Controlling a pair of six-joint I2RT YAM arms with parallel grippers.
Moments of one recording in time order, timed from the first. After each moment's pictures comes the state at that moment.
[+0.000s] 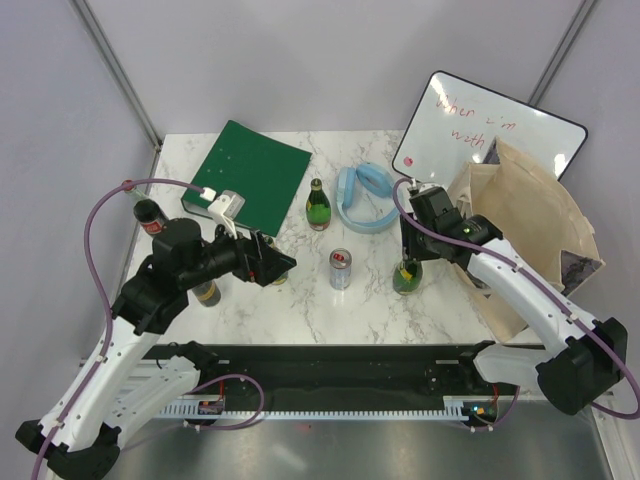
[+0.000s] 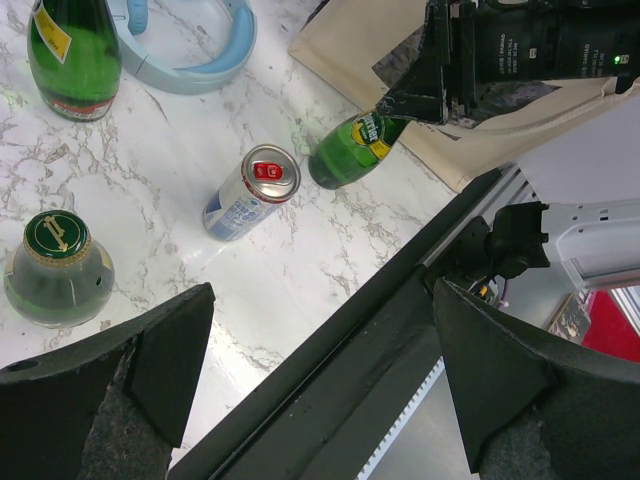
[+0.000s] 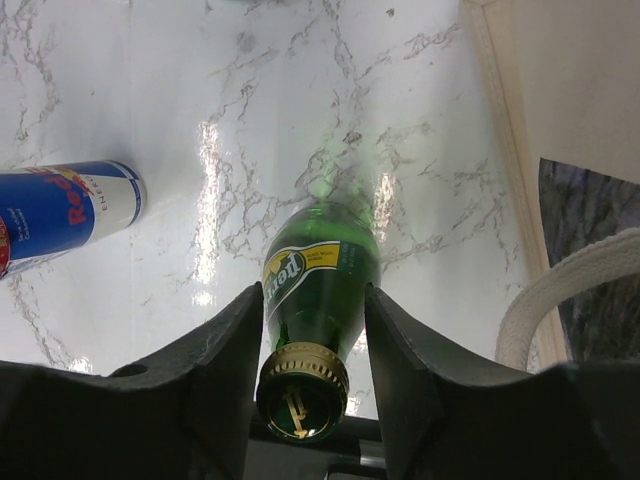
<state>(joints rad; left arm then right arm) -0.52 0.71 0.96 -0.57 0.37 -0.44 0.51 1.22 1.08 -0.82 0.17 0.37</state>
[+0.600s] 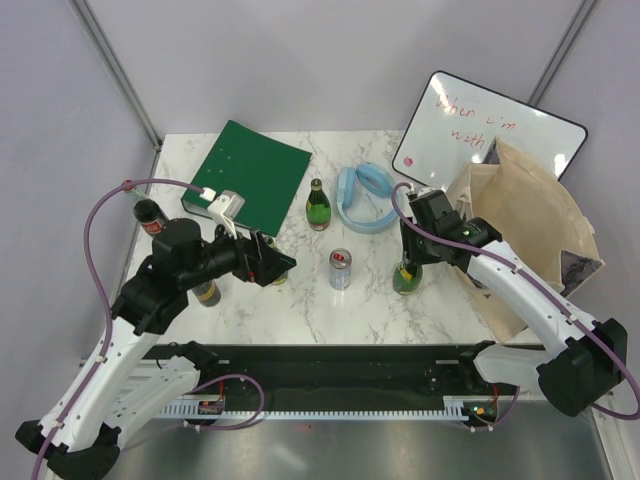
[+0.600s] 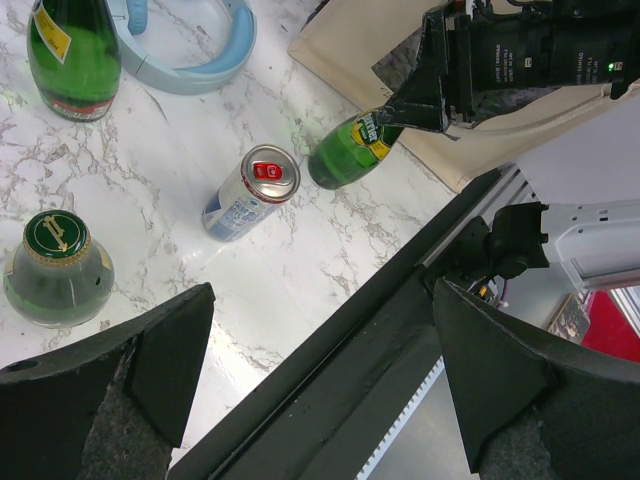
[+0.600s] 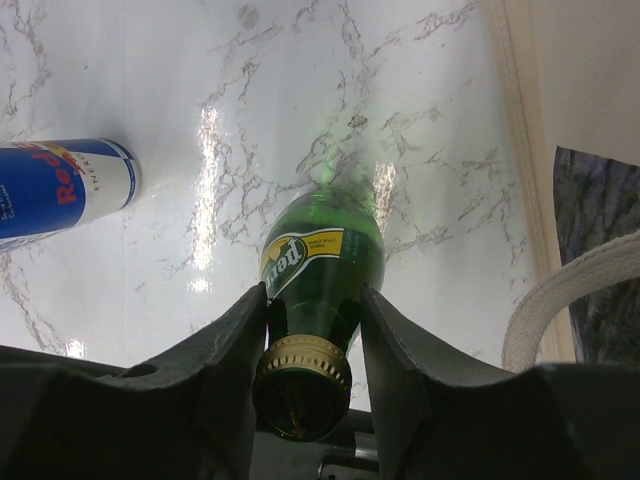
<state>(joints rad) -0.52 0.71 0.96 -0.57 0.37 -0.44 0.51 1.21 1.05 -0.83 0.14 0.35</state>
